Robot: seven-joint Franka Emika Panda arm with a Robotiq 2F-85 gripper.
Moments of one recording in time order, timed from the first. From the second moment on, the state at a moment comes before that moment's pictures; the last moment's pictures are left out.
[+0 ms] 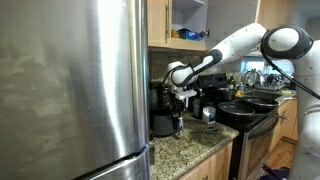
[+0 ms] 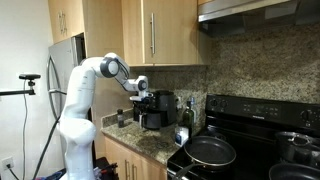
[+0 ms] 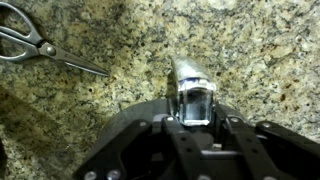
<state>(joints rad) 0.27 0.23 0.24 -1.91 -0.10 2.06 0.31</state>
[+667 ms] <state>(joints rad) 0.30 0.23 0.21 -1.95 -0.26 2.30 0.45</state>
